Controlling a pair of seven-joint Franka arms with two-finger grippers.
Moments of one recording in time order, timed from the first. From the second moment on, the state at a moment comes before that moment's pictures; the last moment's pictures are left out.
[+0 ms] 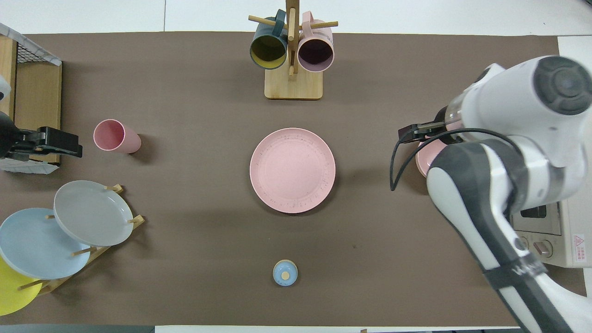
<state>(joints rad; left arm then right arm) -0.03 -0.06 -0.06 -1.66 -0.02 1.58 -0.06 0.22 0.12 -0.03 -1.89 0.03 2.08 0.08</state>
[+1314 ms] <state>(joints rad) -0.03 -0.06 -0.06 -1.66 -0.02 1.58 -0.06 0.23 0.17 -0.03 -2.07 -0.10 2.21 0.08</state>
